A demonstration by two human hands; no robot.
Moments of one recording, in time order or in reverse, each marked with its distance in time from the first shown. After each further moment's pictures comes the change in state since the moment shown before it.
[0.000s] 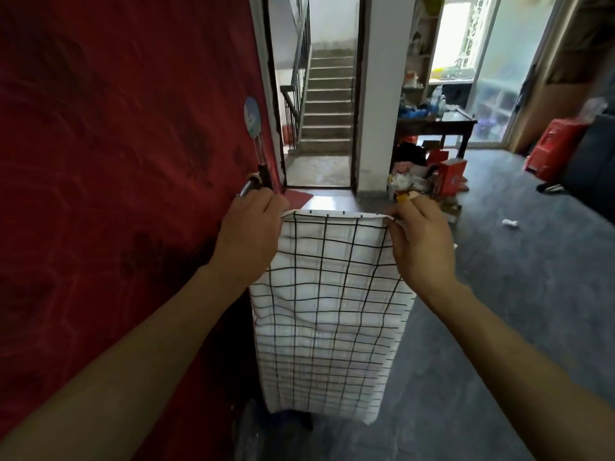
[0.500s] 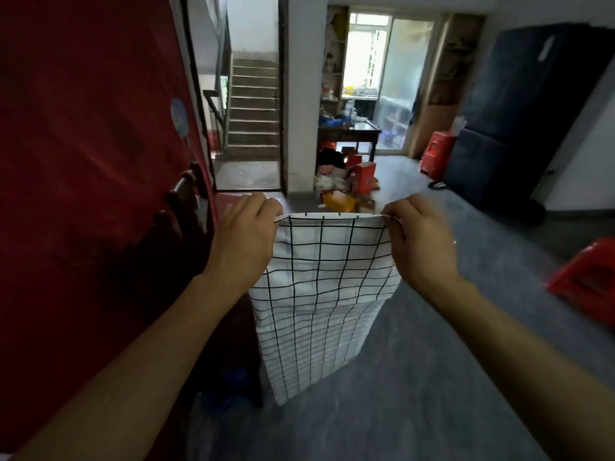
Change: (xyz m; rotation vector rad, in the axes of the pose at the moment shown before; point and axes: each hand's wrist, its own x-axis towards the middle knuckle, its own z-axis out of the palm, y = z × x) left_hand -0.069 0.105 -0.092 -0.301 0.090 0.056; right_hand -0.101 -0.075 -0.176 -0.269 -0.012 0.116
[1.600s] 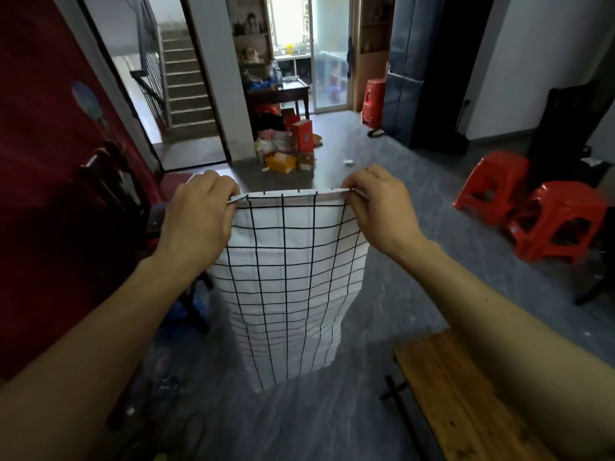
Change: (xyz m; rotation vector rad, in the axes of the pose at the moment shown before) left_hand -0.063 0.513 -0.108 -0.002 -0.208 0.062; right_hand -0.276 0.216 -0.401 0.103 -0.088 0.102
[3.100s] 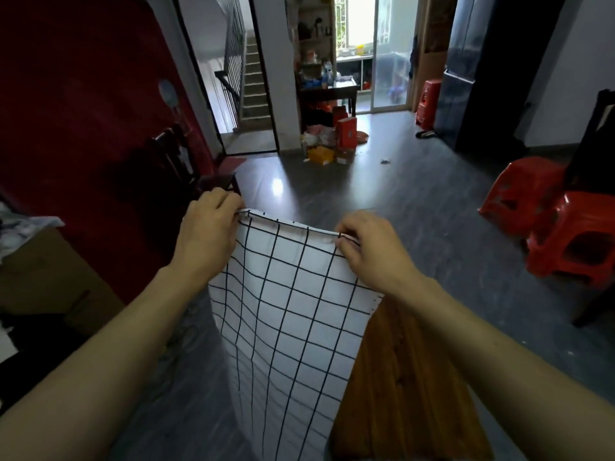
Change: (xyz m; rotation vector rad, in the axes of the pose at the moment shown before) left_hand -0.091 0.474 -0.059 0.178 0.014 -0.203; right_hand -0.266 0.197 -0.323 0.238 -0.320 -0.140
